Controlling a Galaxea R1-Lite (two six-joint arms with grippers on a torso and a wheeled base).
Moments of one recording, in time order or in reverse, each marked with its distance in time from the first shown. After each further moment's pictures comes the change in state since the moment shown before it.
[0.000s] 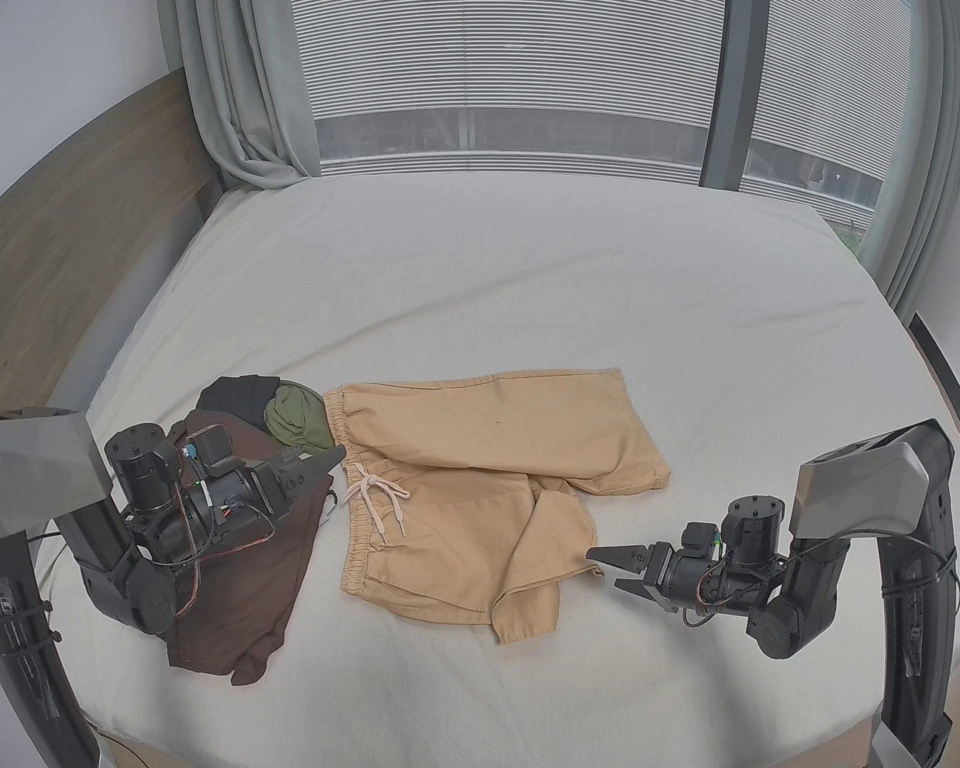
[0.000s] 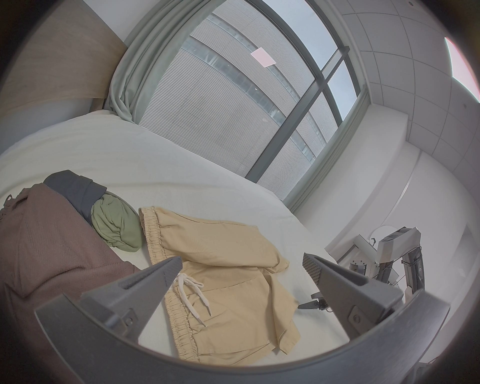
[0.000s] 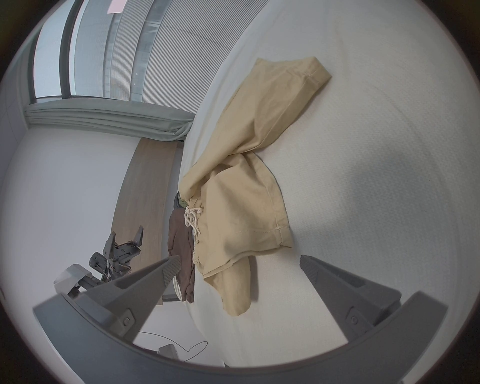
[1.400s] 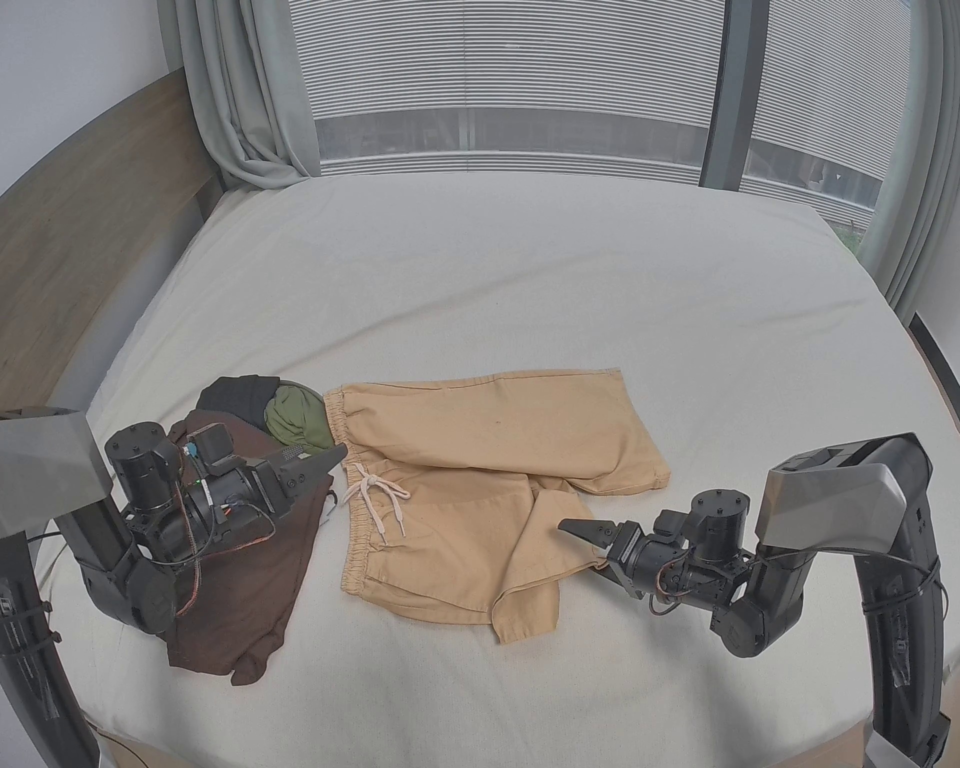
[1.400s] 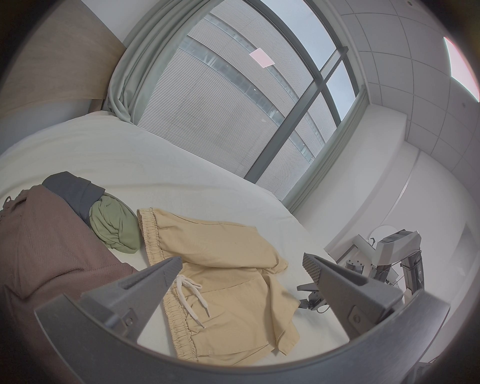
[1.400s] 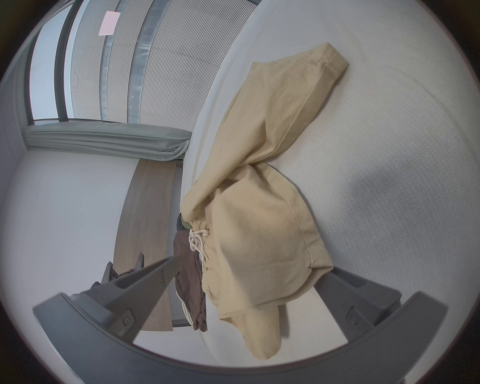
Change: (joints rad) left arm -0.004 -0.002 -0.003 -0.001 0.000 0.000; right arm 0.089 0.053 -0.152 -0.001 -0.163 0.167
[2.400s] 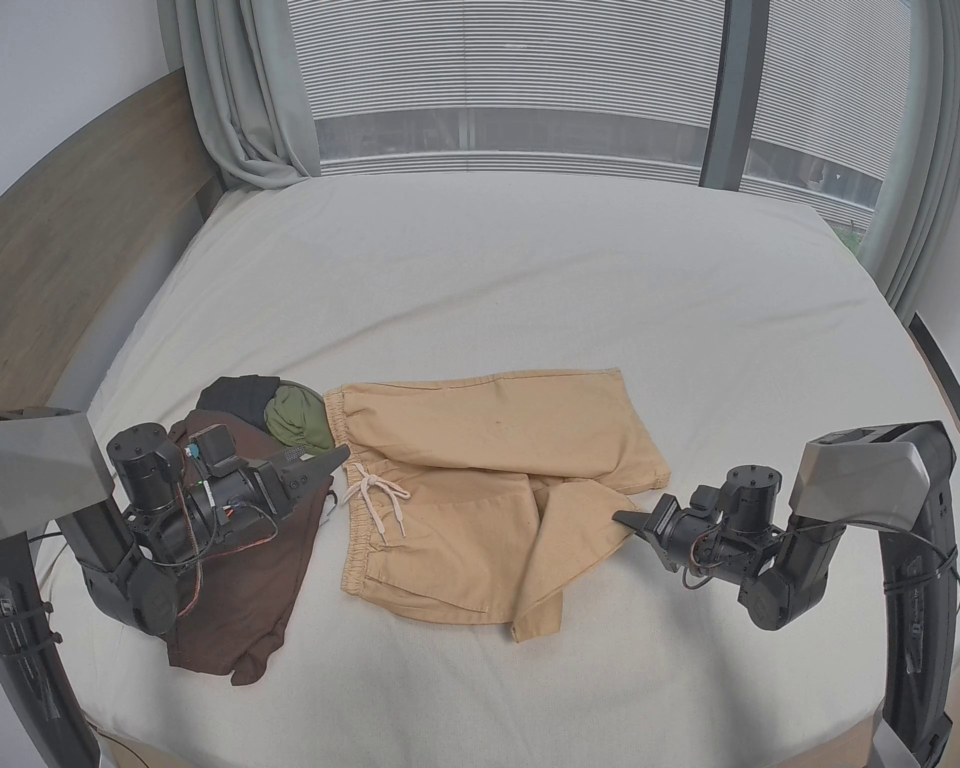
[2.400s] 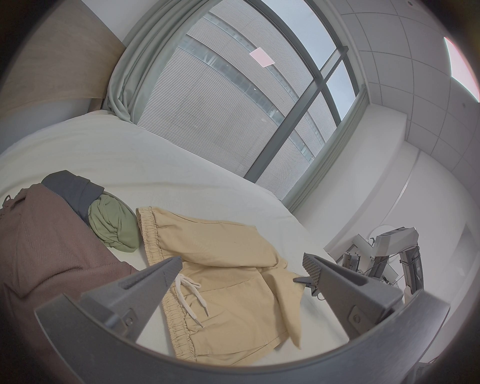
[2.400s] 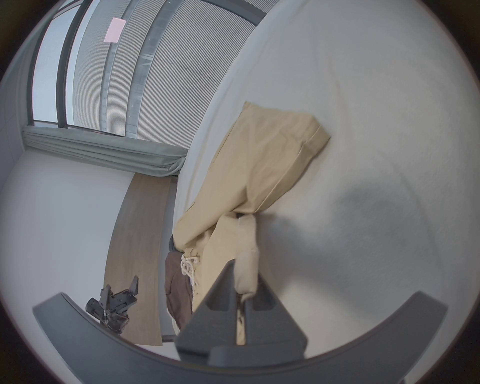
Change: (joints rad) left arm -0.007 0.001 0.002 0.000 0.005 0.000; right arm -0.119 -0.047 -0.016 0.056 -0.001 -0.056
